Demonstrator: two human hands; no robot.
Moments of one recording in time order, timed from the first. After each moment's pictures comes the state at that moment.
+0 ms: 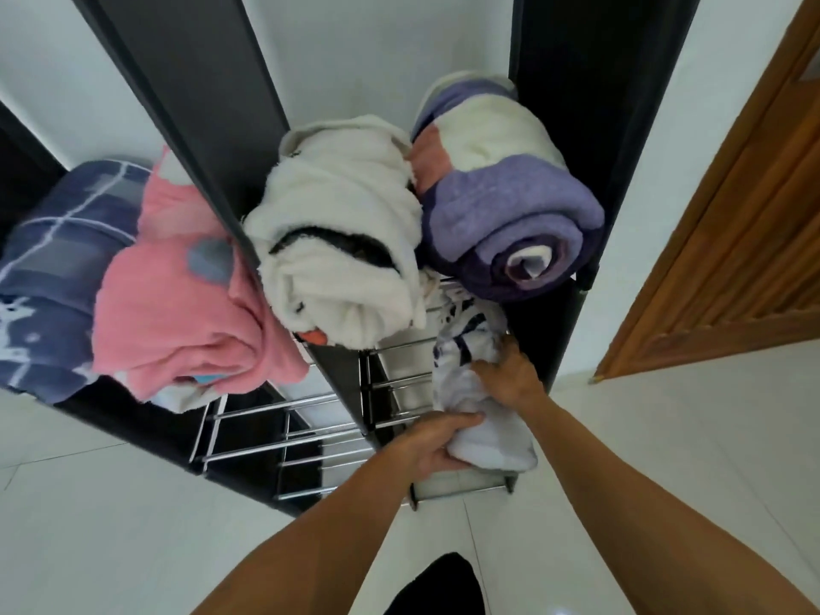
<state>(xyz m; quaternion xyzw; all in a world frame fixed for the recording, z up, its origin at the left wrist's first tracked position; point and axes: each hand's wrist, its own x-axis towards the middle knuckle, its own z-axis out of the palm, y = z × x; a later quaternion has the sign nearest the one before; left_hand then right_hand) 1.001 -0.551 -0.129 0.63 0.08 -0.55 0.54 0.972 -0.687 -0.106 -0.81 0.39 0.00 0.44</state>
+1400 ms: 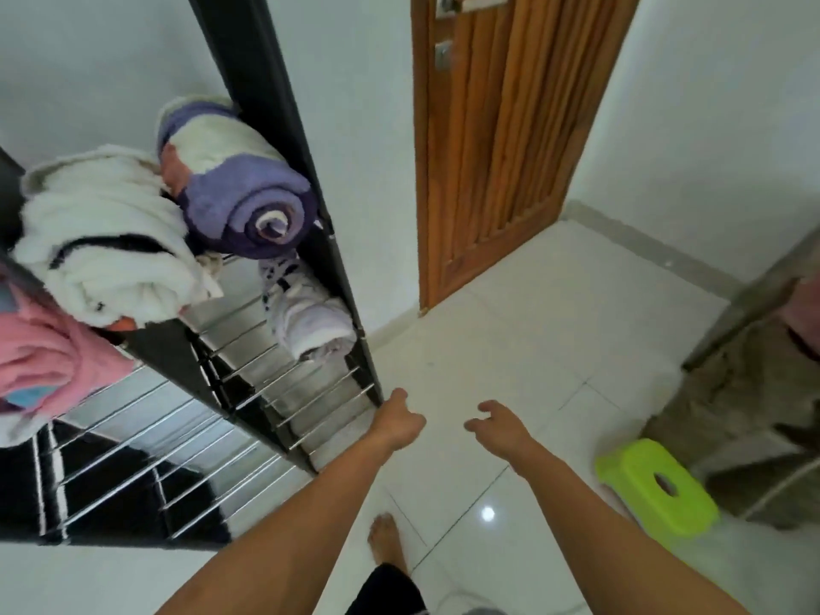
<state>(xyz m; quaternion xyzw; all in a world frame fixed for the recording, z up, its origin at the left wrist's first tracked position) 0.806 -0.558 -0.084 0.81 -0.25 -0.48 0.23 0.653 -0.630 -0.092 -0.59 0.58 0.04 0.56</state>
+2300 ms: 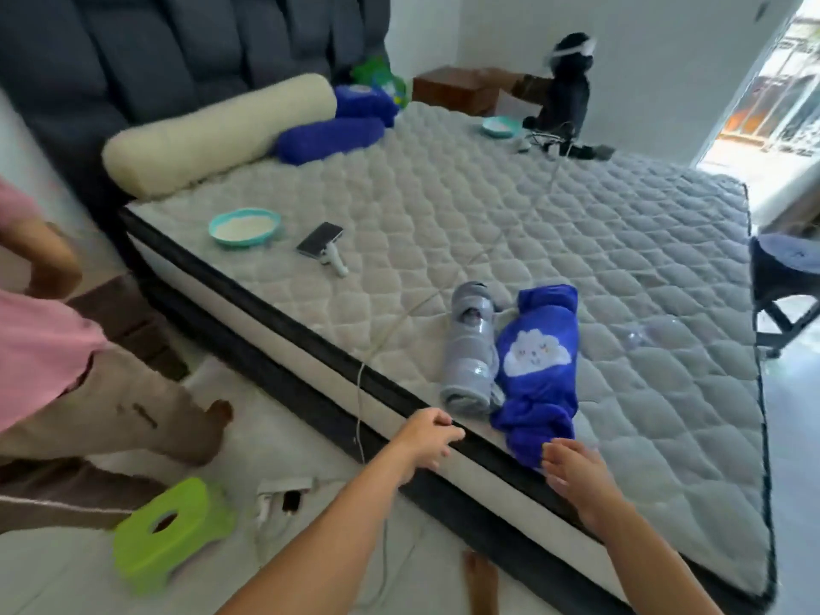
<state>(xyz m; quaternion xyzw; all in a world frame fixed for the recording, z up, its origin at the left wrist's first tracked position) 0.145 -0.308 -0.051 0.21 -0.72 -0.61 -0.26 0.141 -0.086 -0.063 0.28 0.72 -0.60 0.19</state>
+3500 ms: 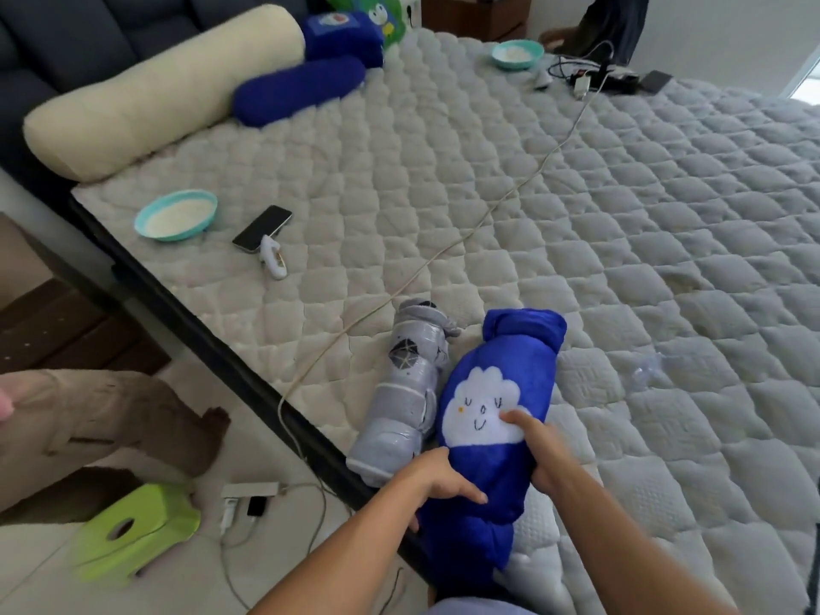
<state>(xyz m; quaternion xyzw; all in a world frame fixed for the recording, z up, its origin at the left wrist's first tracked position) -0.055 -0.150 -0.095 0.30 -0.74 -0.40 -0.45 -0.124 0.000 -0.147 0.34 0.59 -0.67 0.31</state>
